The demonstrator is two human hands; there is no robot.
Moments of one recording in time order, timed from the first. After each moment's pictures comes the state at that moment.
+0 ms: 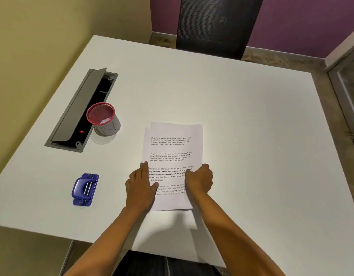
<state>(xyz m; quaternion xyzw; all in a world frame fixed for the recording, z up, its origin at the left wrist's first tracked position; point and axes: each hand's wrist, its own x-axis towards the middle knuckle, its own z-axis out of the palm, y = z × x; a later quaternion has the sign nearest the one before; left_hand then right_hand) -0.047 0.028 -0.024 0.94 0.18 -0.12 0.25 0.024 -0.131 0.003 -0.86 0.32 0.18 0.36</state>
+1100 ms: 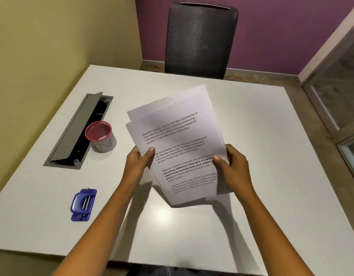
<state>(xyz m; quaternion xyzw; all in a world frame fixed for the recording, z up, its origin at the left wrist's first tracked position) 0.007 0.028 0.084 0.67 0.19 0.01 0.72 0.018 -0.228 0.117 -0.84 0.03 0.00 0.54</state>
